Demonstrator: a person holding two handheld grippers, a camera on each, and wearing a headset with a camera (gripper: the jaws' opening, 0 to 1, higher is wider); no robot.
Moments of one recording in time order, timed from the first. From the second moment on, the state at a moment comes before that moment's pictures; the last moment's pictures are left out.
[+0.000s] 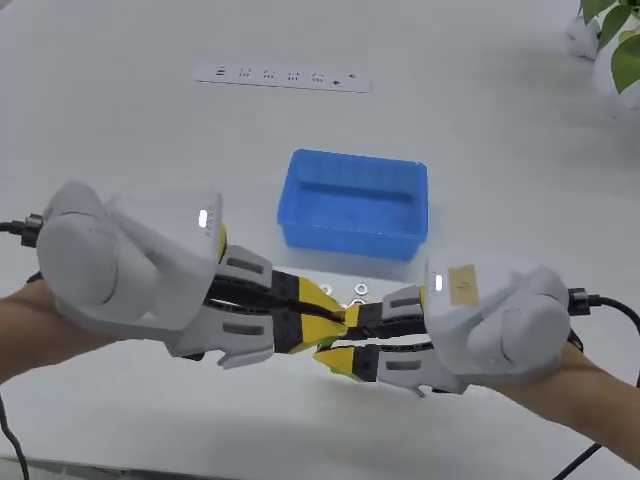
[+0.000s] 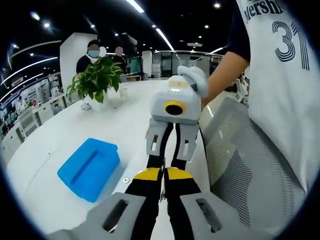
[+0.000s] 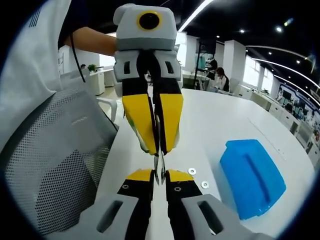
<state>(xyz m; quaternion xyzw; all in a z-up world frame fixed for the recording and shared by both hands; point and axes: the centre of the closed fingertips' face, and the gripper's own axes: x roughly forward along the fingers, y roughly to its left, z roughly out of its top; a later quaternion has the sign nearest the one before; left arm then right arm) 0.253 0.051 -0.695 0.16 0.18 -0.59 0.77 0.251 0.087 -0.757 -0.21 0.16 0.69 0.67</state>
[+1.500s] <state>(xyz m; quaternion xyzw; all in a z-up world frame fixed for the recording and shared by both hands) 0.274 0.090 -0.708 0.20 0.19 -0.59 0.76 0.277 0.116 -0.765 -0.27 0.14 0.69 0.66</state>
